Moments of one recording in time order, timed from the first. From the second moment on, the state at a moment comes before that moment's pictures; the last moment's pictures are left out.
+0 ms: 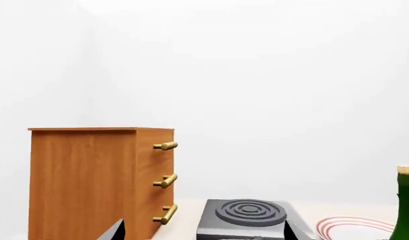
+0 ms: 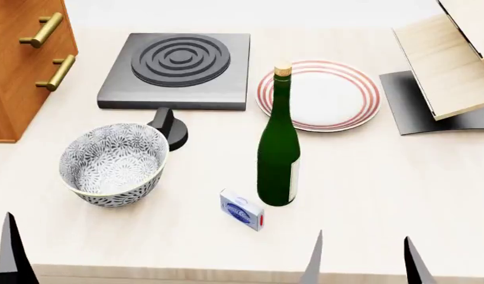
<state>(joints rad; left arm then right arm) 0.15 -0.16 -0.01 0.61 -0.09 -0.06 -0.19 -0.12 0.15 -0.04 -0.54 0.14 0.12 0.16</state>
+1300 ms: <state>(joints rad) 0.16 -0.21 -0.06 0.64 -0.16 -0.03 -0.26 -0.13 0.20 -0.01 -0.53 0.25 0.10 0.20</state>
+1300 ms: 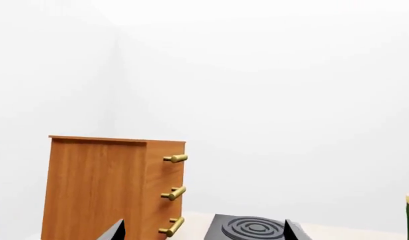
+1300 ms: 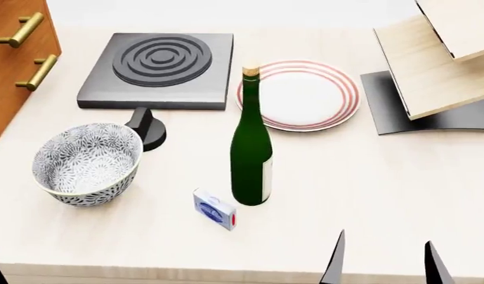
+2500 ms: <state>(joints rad) 0.16 -0.24 -0.03 0.62 -0.18 -0.01 -0.30 -0.12 0.23 -0.05 -0.51 0.23 0.07 0.24</state>
